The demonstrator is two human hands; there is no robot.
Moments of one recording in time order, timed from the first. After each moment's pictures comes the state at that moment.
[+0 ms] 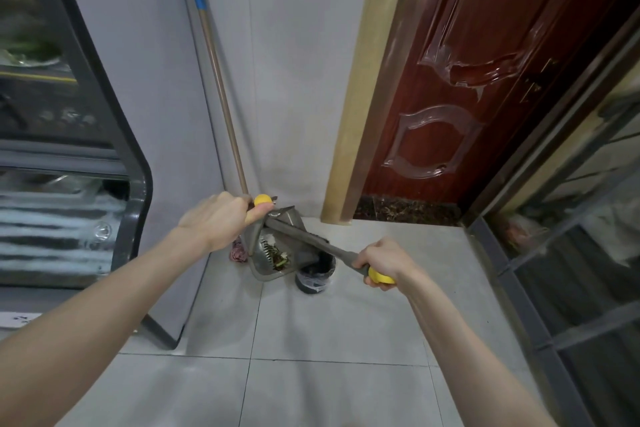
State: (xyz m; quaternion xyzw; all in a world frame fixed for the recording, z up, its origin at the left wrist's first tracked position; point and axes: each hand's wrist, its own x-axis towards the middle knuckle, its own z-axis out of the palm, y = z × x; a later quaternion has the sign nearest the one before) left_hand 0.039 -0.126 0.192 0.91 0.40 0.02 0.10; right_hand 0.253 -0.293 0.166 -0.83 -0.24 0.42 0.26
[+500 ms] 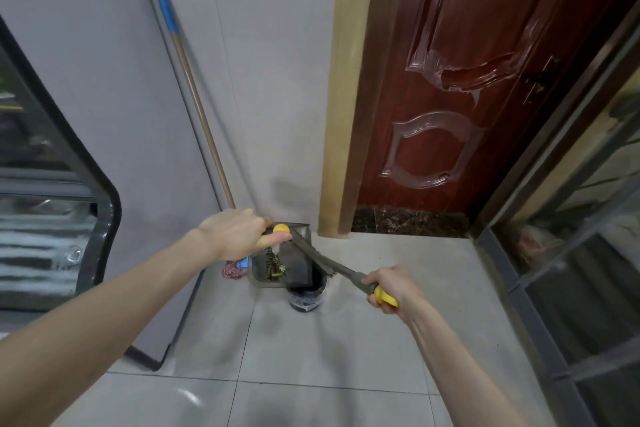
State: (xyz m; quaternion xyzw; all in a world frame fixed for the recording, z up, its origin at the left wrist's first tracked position) left_hand 0.178 -0.150 0.193 0.97 0.25 -0.08 0.02; right_hand 0.383 -0.330 0.127 -0.78 -0.11 0.46 0.40
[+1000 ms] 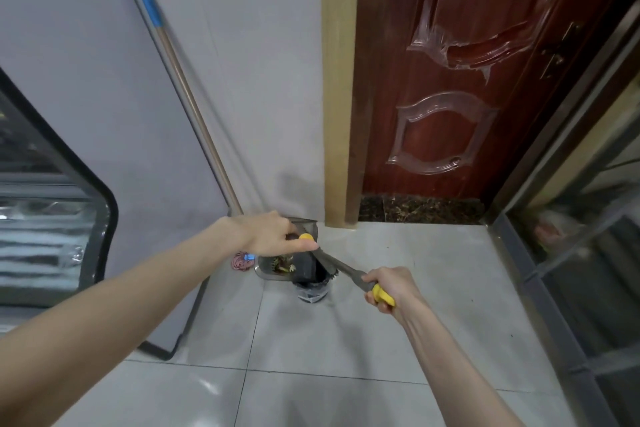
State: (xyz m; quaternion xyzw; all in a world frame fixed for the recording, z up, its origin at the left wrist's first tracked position) left_hand 0.271 -0.165 0.177 0.93 0.26 -0.22 0.12; right_hand 0.437 -0.336 0.095 -0.75 -0.04 0.50 0.42
